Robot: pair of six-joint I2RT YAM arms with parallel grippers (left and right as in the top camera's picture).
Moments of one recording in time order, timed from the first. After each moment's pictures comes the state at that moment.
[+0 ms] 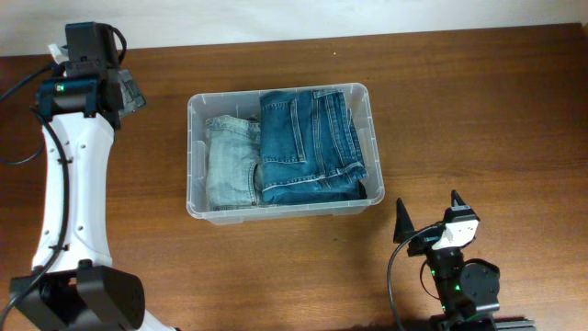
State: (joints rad) left arm 0.06 1.78 1.83 -1.05 -0.46 -0.35; right arm 0.06 0.02 0.01 -0.08 -0.02 0.05
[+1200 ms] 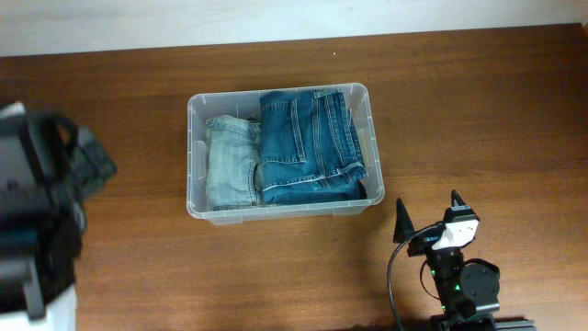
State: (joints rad) left arm 0.06 1.14 1.67 -1.30 -0.44 -0.34; right arm 0.06 0.02 0.01 -0.08 -0.02 0.05
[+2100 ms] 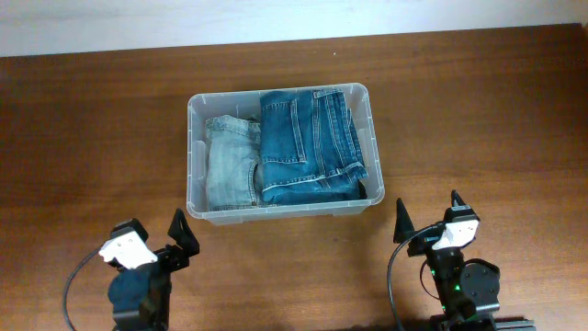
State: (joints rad) left arm 0.06 0.21 0.16 -0.23 -0.04 -0.35; right arm 0.06 0.01 0.01 -0.08 -0.02 0.05
